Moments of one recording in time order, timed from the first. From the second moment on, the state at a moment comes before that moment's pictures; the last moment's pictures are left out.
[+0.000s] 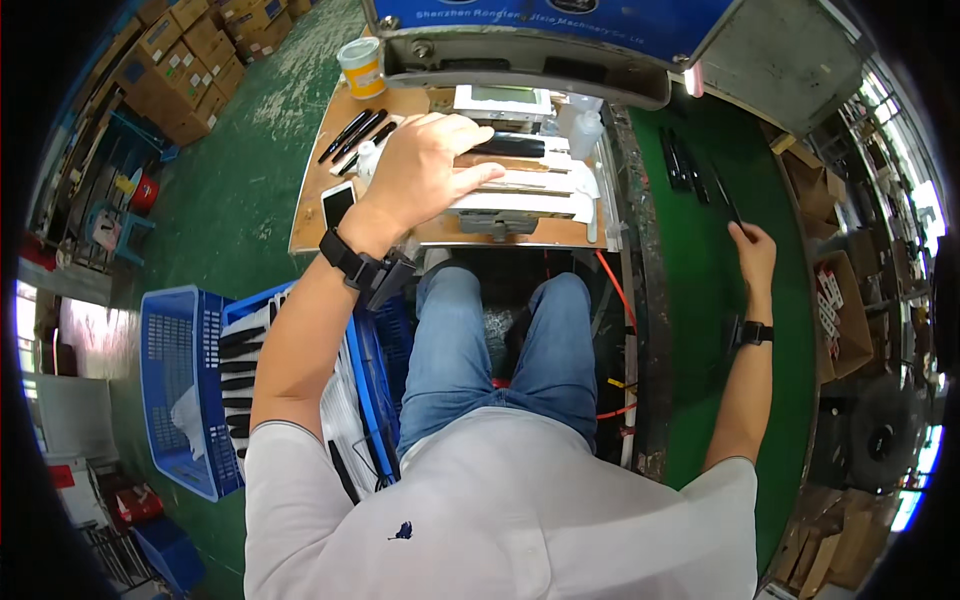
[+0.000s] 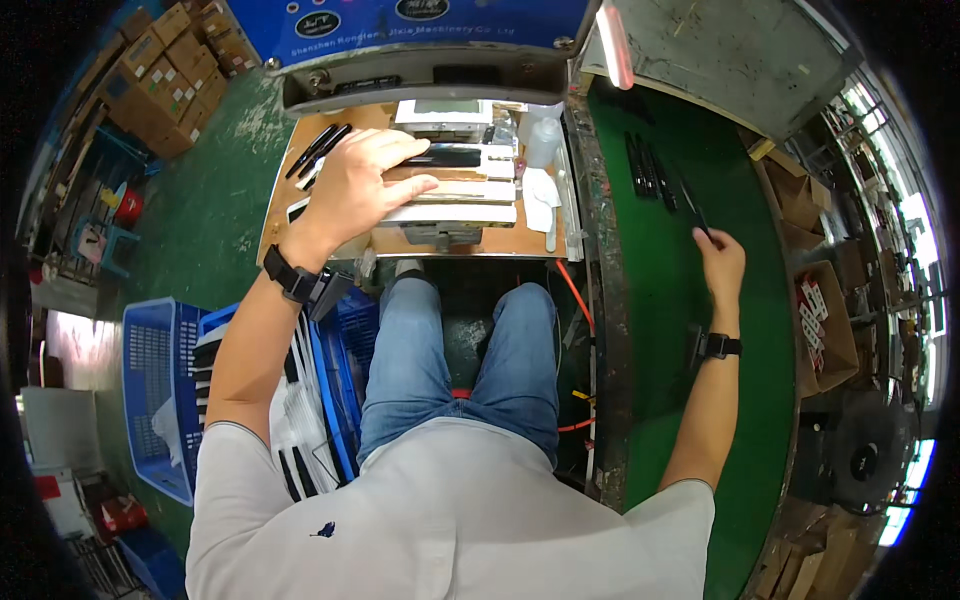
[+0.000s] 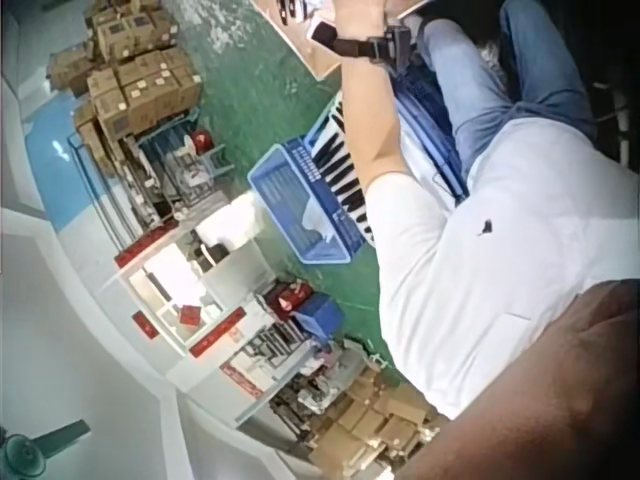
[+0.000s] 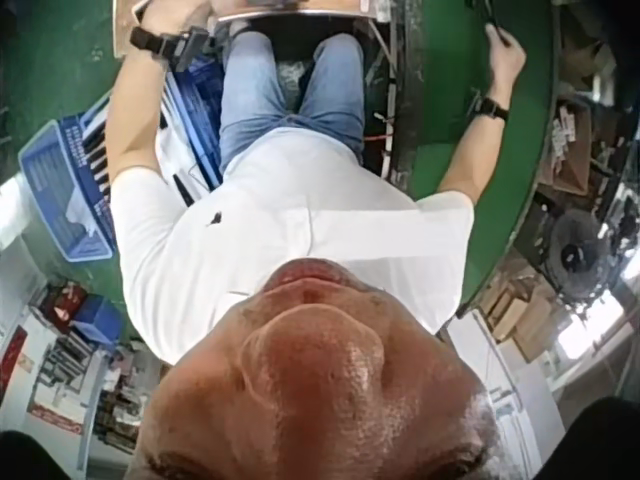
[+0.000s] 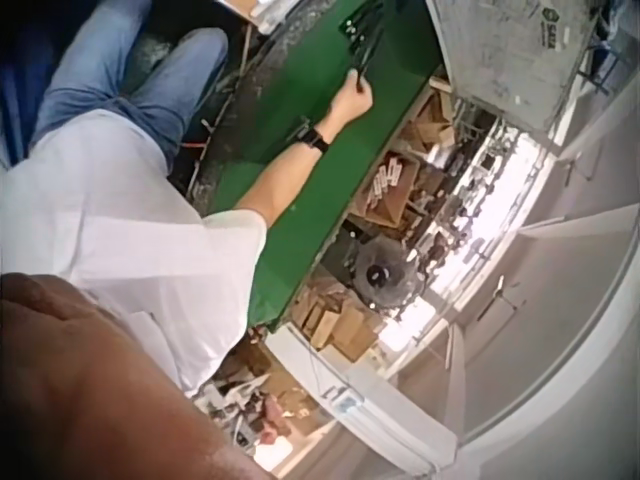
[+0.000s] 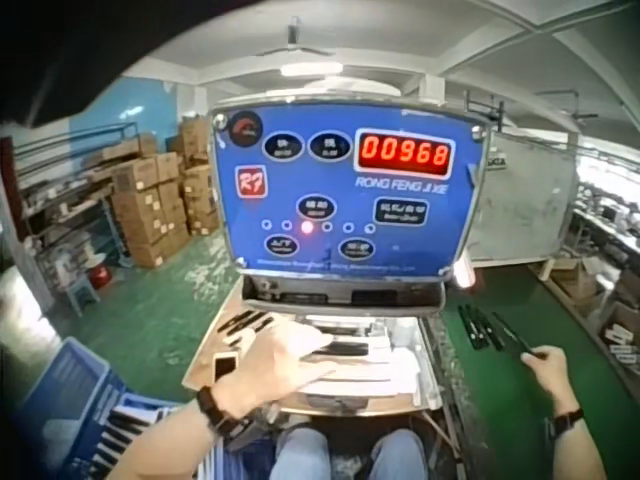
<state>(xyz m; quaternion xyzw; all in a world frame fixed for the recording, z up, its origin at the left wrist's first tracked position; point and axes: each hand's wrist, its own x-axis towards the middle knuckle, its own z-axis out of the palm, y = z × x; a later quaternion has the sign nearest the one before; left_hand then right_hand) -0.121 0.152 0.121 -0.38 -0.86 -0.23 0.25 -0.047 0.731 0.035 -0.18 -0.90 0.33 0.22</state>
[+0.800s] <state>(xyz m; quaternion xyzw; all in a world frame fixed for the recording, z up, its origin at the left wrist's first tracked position) 0.107 -0.284 -0.057 0.27 -0.96 -0.08 0.06 -0.154 0.828 -0.066 -0.12 -0.96 0.20 0.17</state>
